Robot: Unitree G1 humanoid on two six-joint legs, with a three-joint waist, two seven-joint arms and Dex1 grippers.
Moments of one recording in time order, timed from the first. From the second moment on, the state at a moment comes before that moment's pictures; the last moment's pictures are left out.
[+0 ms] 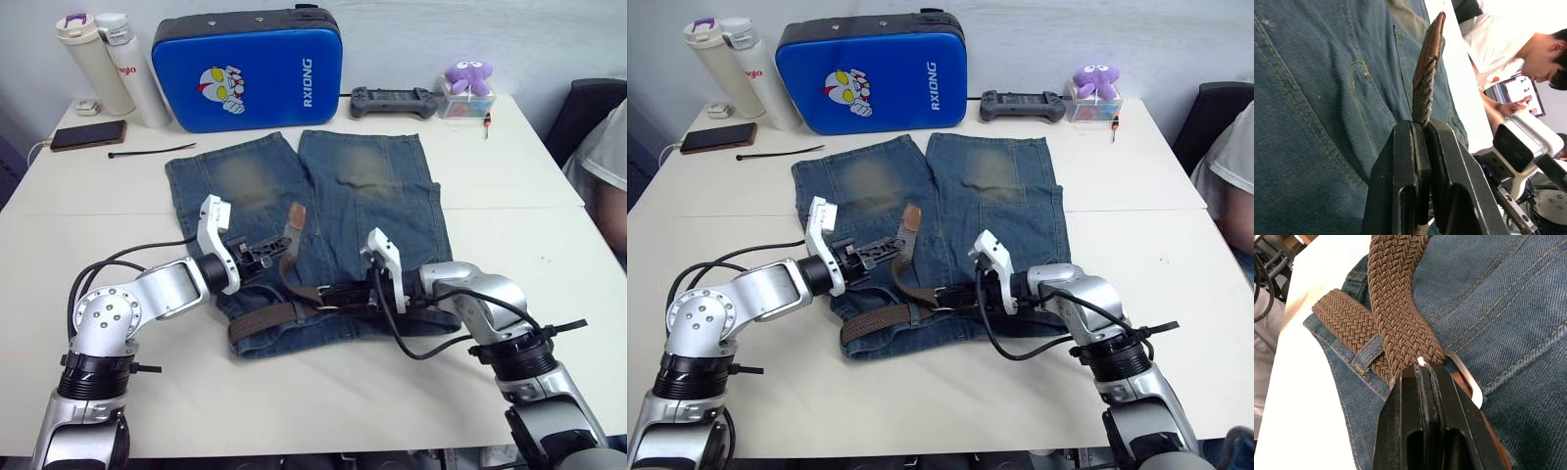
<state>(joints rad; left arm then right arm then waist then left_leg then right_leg) -0.43 0.61 0.05 -0.20 -1.74 0.95 0.34 -0.58 -0.47 0.23 -0.03 0.50 0.89 1.02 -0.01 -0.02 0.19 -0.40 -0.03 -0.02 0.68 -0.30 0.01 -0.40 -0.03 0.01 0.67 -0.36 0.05</state>
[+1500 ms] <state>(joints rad) -0.59 0.57 0.04 -0.12 -1.56 1.14 0.05 -0.61 -0.52 0.26 -0.10 0.48 1.00 1.01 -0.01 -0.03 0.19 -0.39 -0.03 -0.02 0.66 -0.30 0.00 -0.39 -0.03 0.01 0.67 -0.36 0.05</state>
